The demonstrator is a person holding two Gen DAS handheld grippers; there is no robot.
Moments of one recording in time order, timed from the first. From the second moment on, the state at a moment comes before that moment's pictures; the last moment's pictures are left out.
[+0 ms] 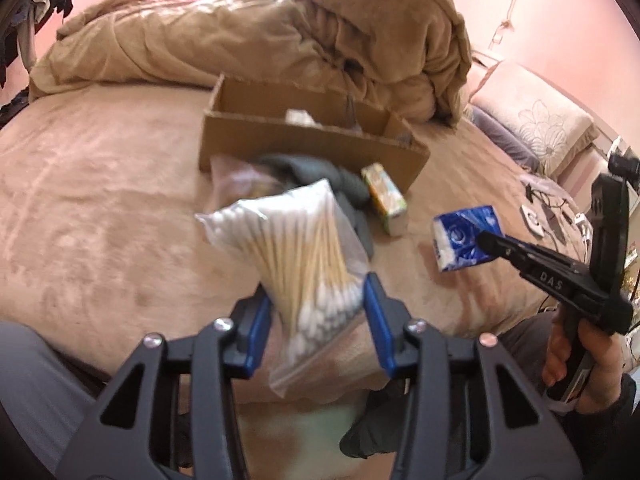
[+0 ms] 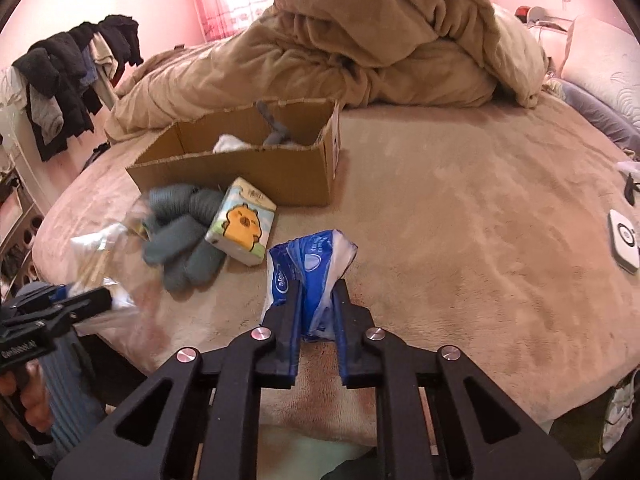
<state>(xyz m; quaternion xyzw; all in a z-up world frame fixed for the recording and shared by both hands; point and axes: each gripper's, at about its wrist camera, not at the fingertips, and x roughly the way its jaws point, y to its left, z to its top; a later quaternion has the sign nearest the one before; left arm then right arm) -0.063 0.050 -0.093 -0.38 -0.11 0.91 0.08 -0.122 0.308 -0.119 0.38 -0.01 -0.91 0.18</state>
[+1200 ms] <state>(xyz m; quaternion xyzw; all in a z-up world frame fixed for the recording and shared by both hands) -0.114 -0.004 0.000 -0.29 -0.10 0.95 0.10 -0.122 0.255 0.006 0.27 -0.01 -0.94 0.23</state>
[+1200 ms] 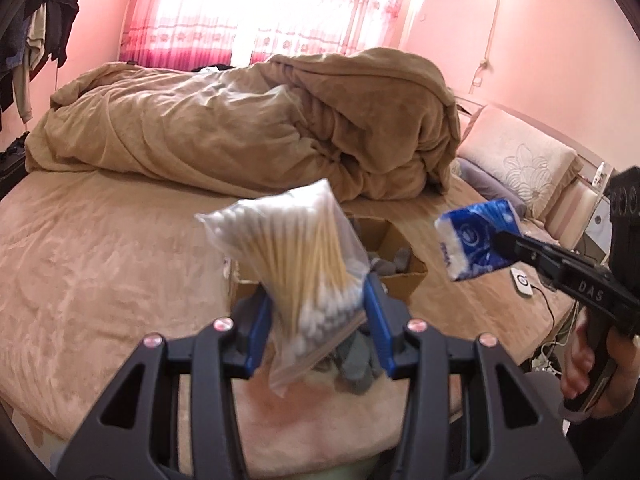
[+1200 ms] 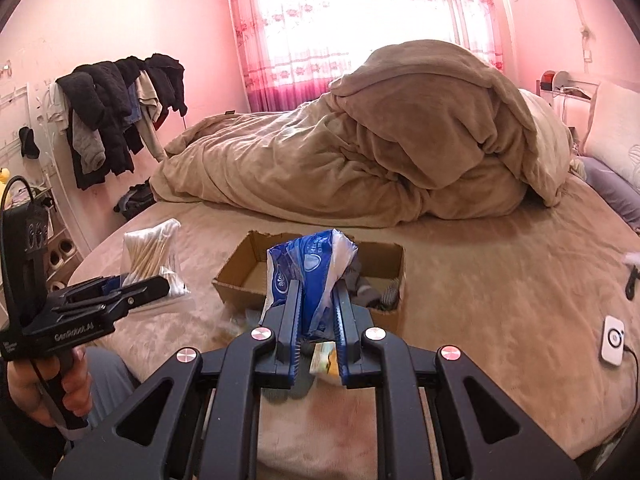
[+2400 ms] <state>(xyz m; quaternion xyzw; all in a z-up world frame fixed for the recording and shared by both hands) -0.243 -0.027 -0.051 -0.37 -0.04 0.92 0.11 -0.231 0.183 -0.051 0.33 -0.02 -0.91 0.25</state>
